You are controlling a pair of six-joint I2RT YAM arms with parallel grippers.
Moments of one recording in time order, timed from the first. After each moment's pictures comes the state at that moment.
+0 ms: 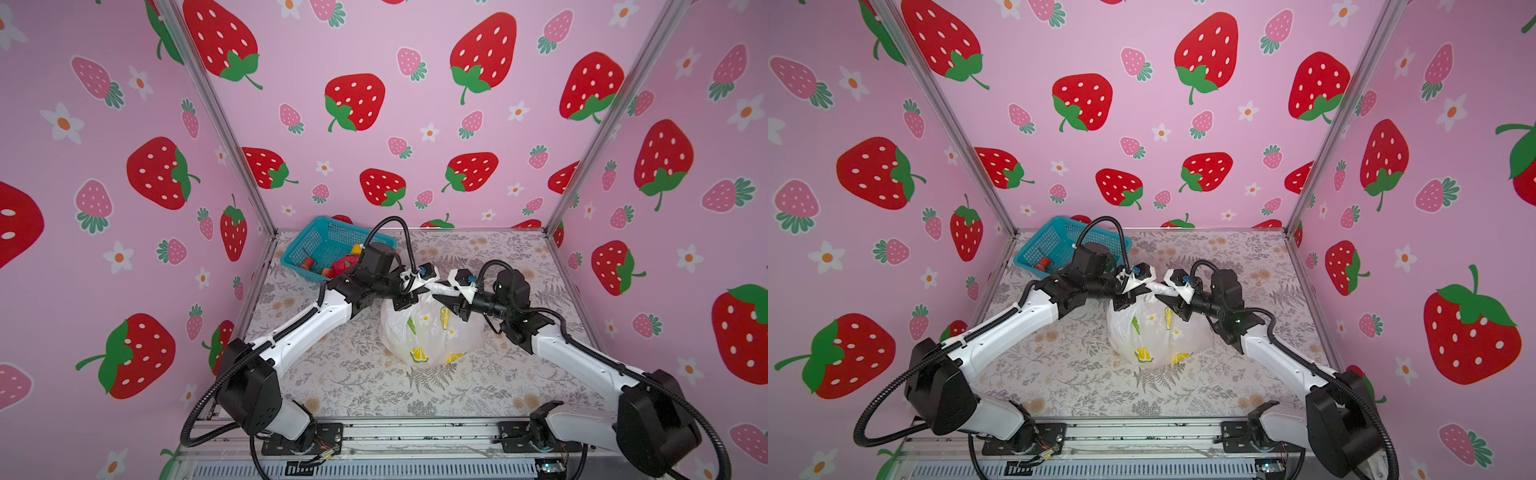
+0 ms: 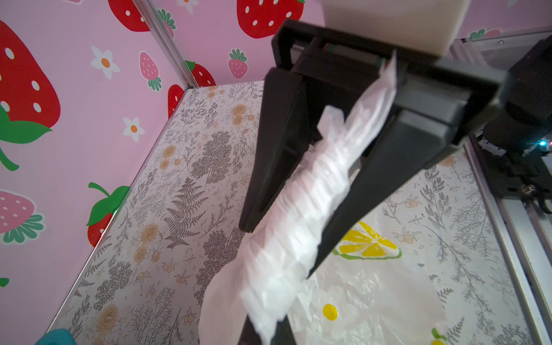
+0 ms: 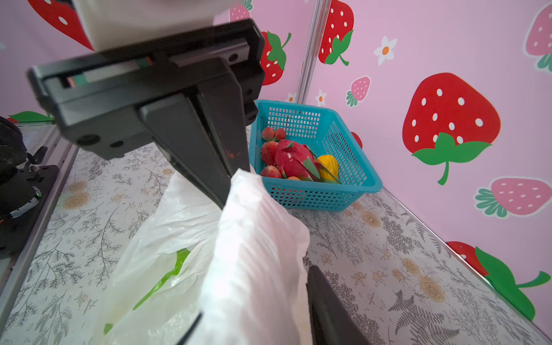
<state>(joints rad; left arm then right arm) -0.61 1.50 1.25 -0.36 0.52 0.66 0.57 1.25 0.72 0.29 -0.64 -0.33</state>
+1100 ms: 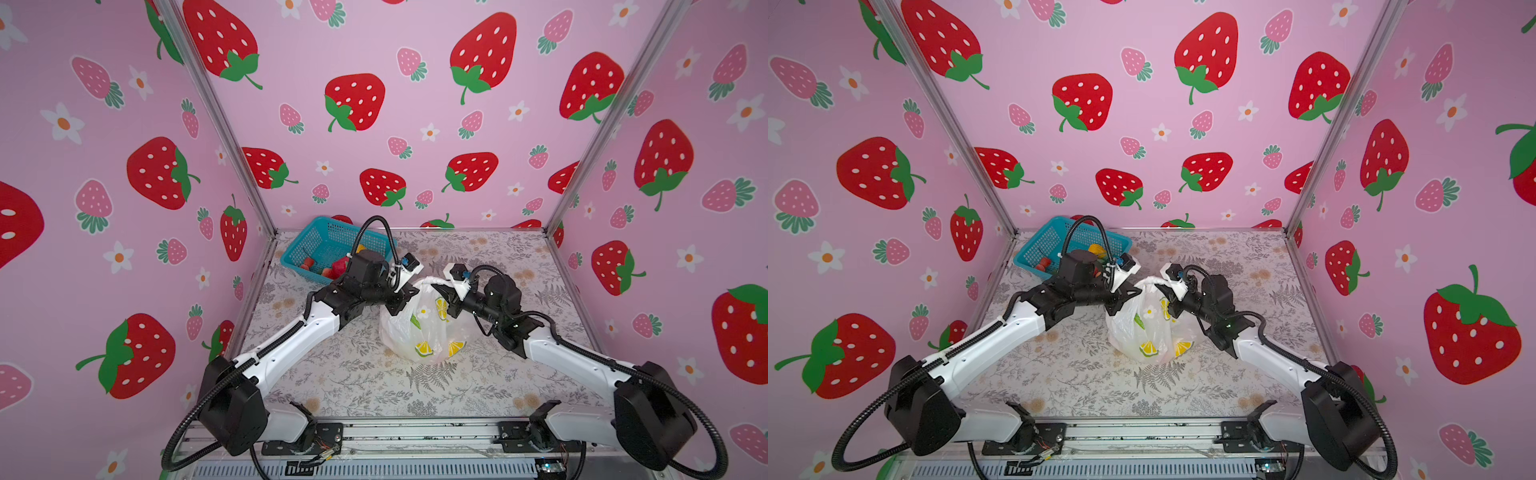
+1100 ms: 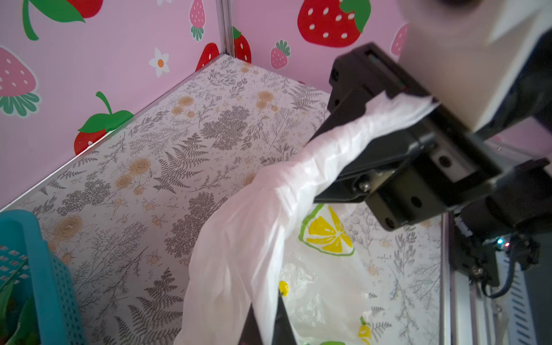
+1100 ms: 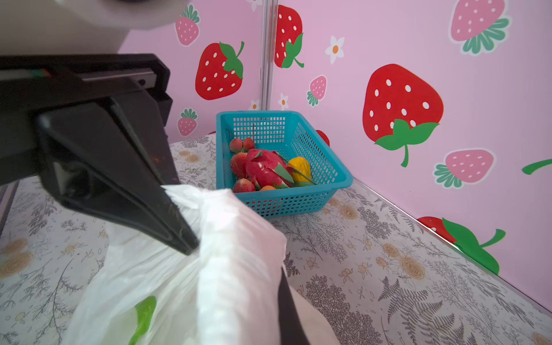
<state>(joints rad) -0.59 1.36 1.12 -0.29 0.46 0.18 0.67 1.27 0.69 0.46 -0.34 -0.15</state>
